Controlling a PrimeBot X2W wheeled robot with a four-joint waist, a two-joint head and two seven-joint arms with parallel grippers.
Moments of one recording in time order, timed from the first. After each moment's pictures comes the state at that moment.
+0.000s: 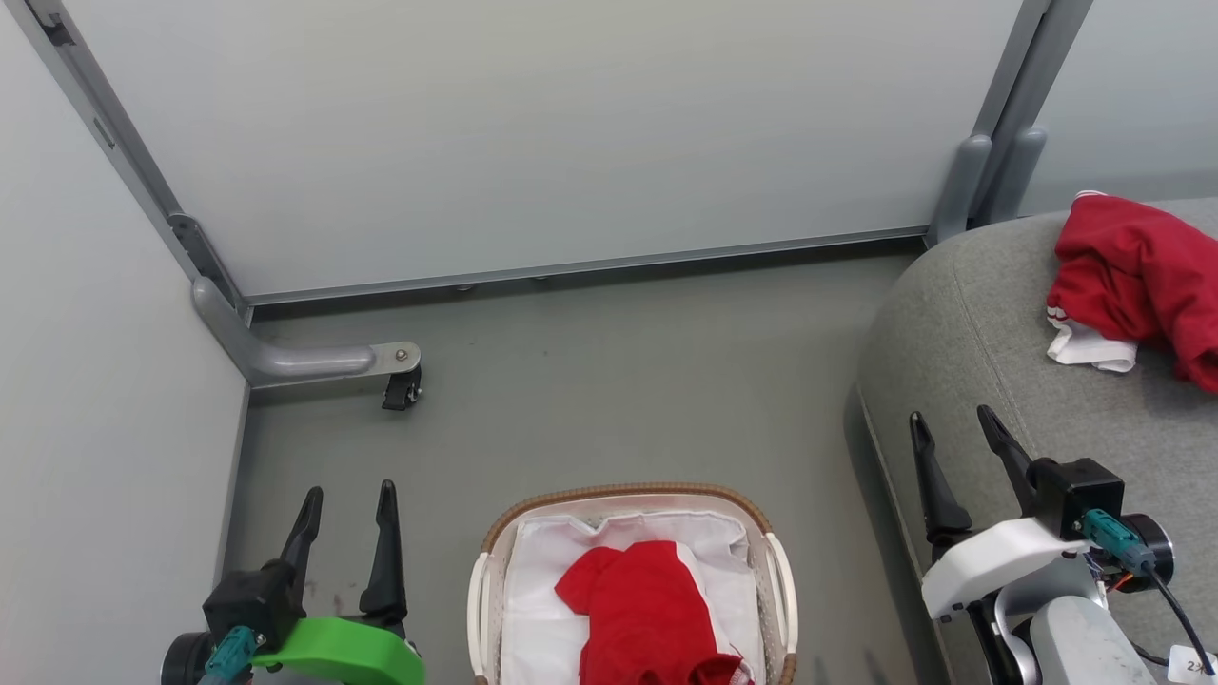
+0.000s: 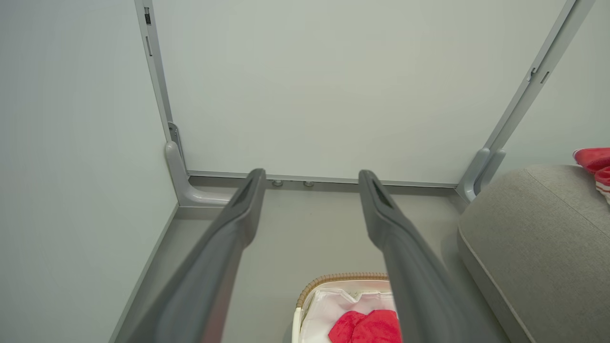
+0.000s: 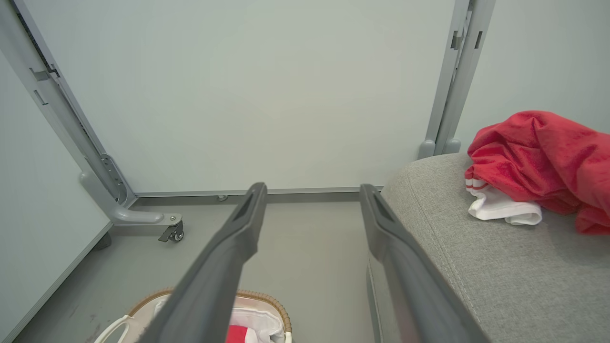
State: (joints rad) left arm -0.02 0.05 -0.09 0.30 -0.26 -0.12 -0.26; right arm -0.17 -0.05 -0.03 0.38 0.13 0.13 -0.26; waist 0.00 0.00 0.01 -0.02
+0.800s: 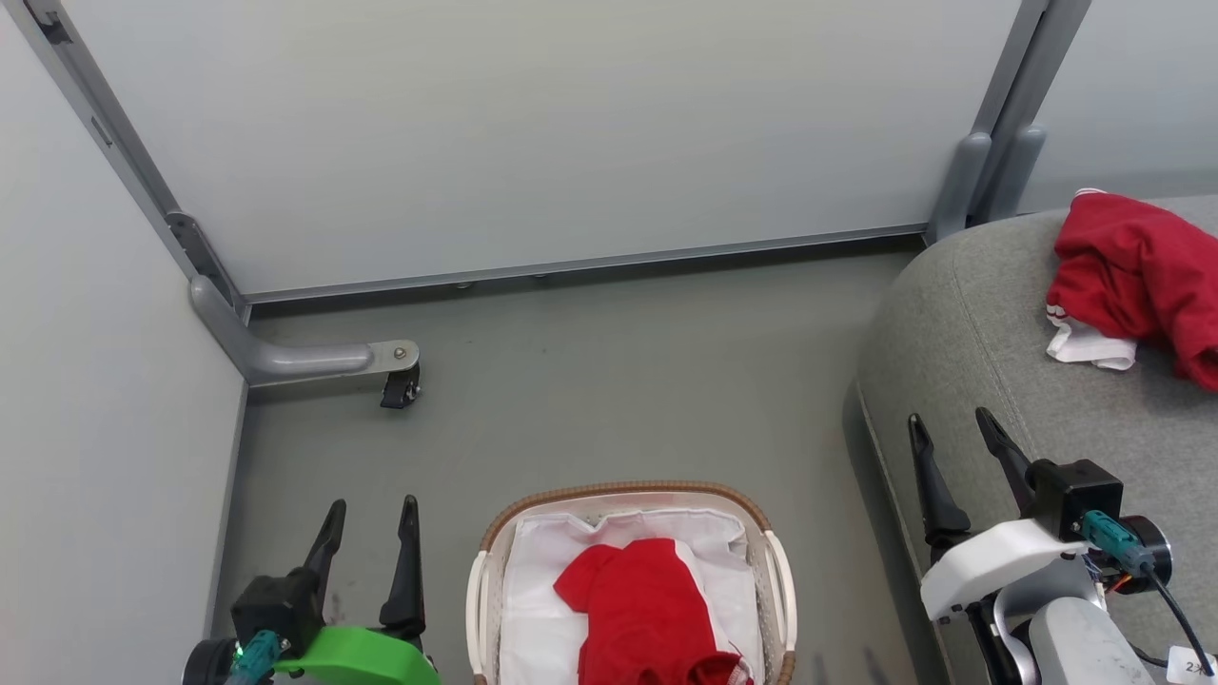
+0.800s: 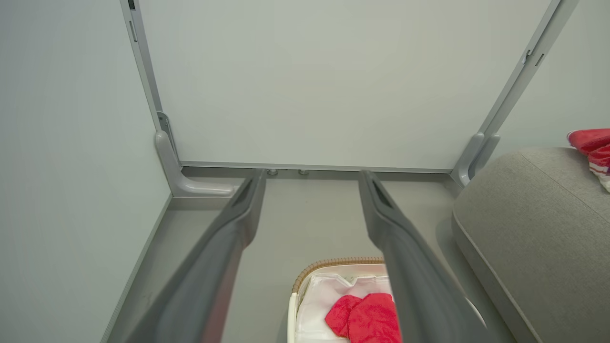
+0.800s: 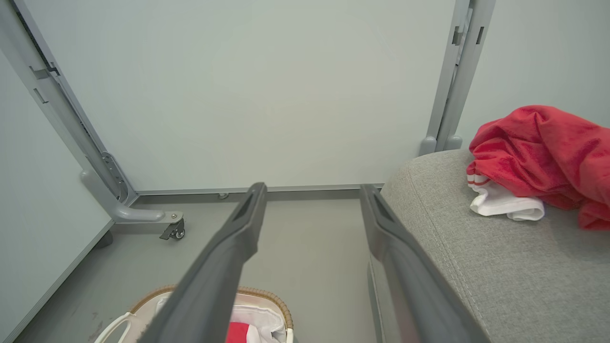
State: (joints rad) left arm -0.02 0.05 -0.12 0.33 -0.25 -0.12 -0.26; right arm -0.17 -0.05 -0.02 0.38 0.14 0.13 -0.26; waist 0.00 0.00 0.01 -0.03
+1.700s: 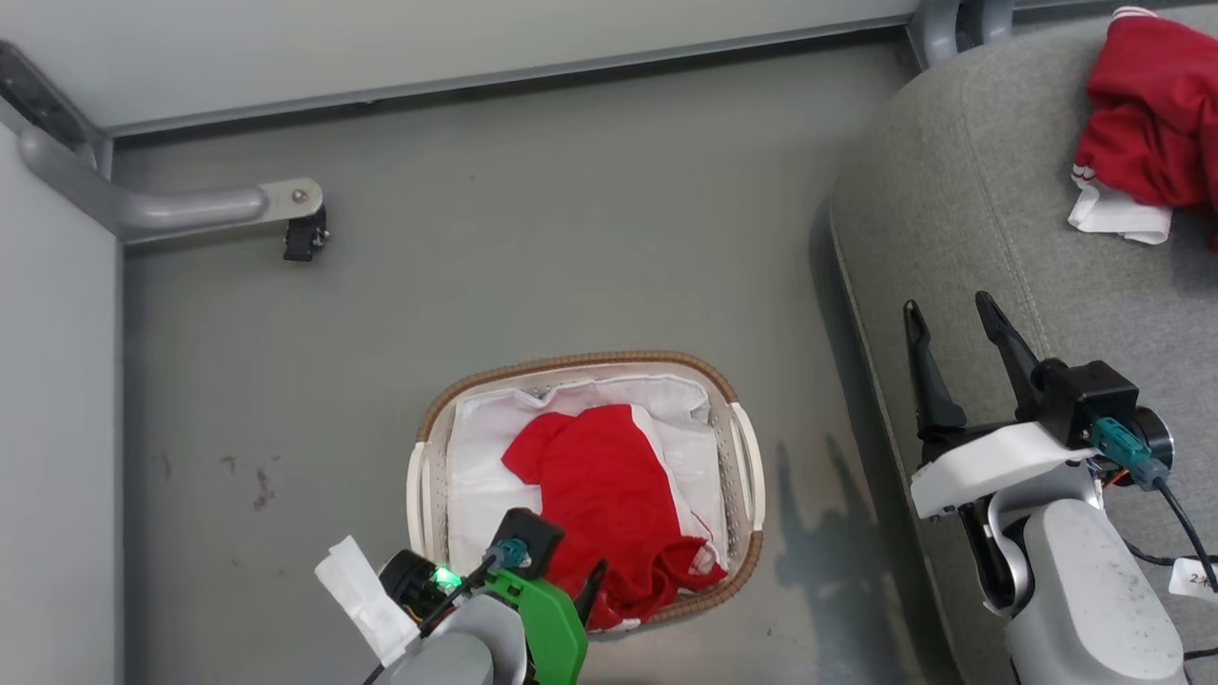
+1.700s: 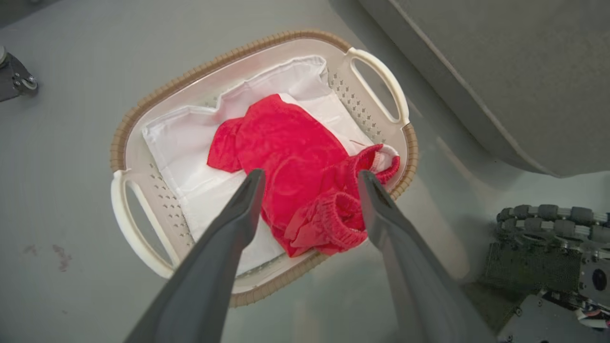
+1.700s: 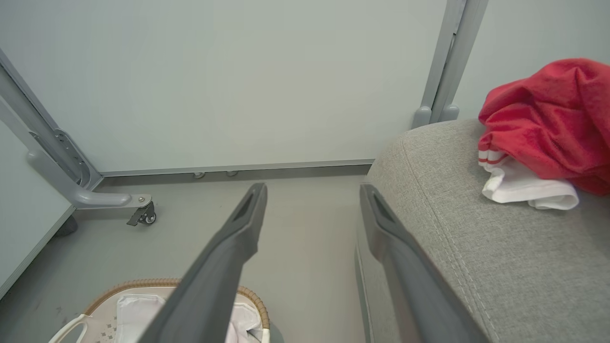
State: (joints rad) left arm -0.43 0.05 -0.79 0.88 -0.40 -0.13 -0.09; right arm -0.31 -0.05 -0.02 0.33 0.13 0.13 -0.26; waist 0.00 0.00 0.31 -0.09
